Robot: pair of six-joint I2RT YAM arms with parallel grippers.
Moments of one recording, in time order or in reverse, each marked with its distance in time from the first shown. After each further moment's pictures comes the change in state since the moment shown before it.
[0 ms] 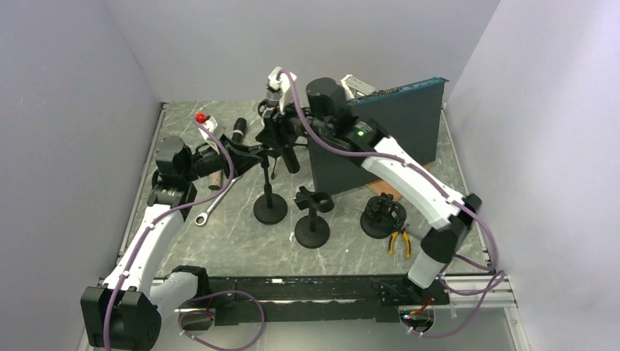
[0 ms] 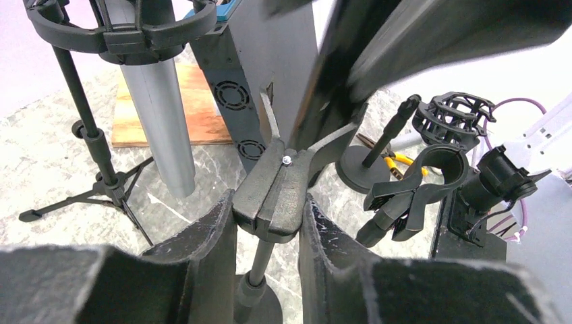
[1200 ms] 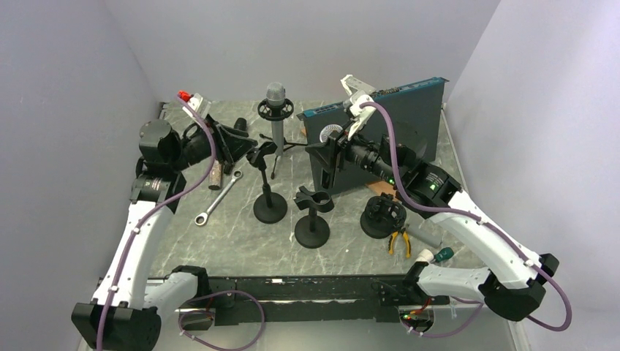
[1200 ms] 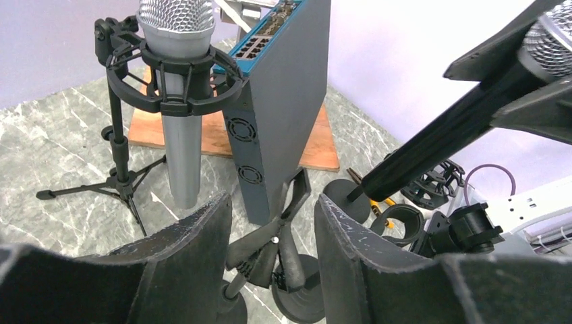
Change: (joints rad) left arm 0.000 -0.029 0.255 -0.280 -0.138 -0.122; right arm 0.000 -0.595 -0.552 0.165 0.268 0.120
